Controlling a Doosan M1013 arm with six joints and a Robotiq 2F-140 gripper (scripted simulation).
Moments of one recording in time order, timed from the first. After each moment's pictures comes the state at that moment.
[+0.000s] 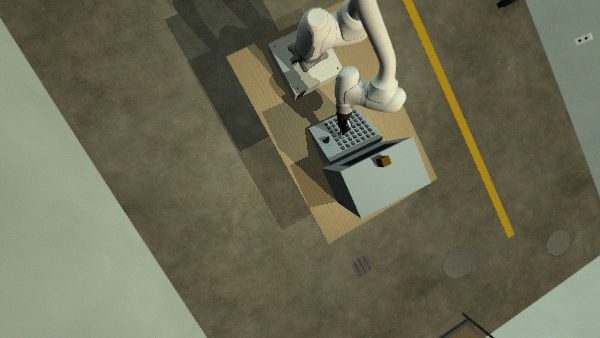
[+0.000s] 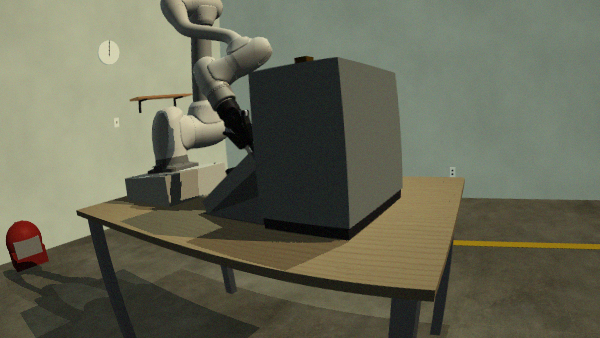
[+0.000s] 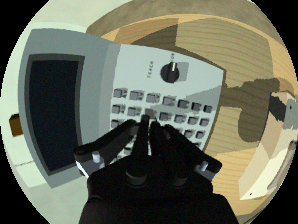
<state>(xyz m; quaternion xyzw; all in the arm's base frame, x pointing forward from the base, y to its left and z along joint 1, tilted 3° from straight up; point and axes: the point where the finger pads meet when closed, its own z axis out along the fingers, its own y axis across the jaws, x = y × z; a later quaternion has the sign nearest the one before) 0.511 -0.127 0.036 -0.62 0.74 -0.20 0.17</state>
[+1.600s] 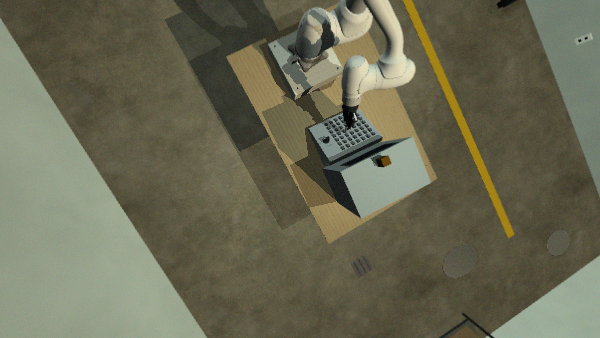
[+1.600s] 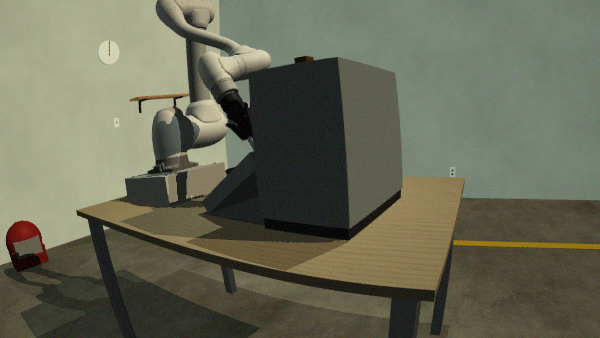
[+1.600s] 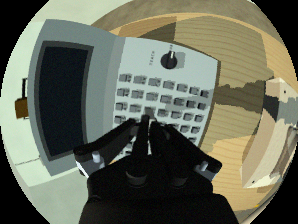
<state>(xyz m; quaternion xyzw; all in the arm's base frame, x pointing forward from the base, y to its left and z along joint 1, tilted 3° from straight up) 0.501 -0.092 0.063 -0.62 0.74 -0.20 0.17</state>
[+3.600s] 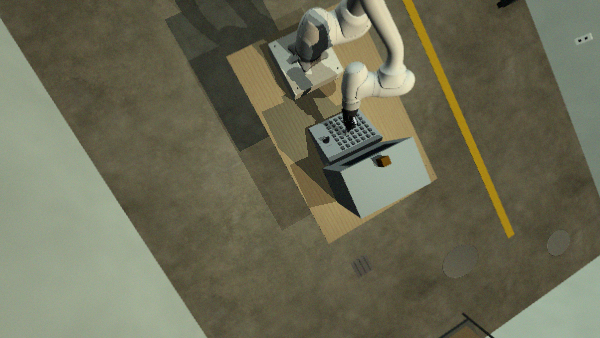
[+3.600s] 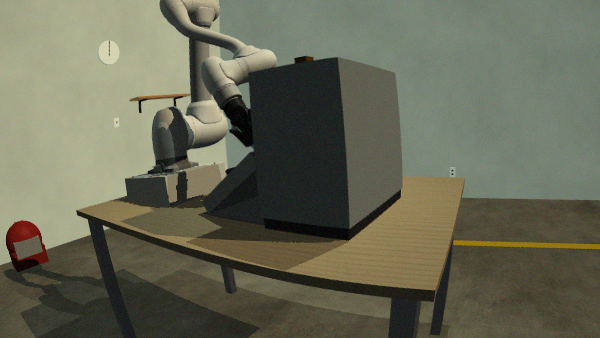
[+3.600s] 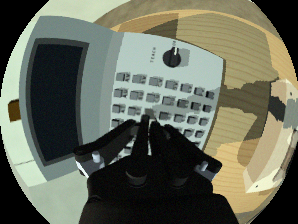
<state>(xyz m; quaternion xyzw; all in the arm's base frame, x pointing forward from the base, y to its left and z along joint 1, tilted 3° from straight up) 0.515 -0.093 0.040 -0.62 0.74 -0.20 0.17</state>
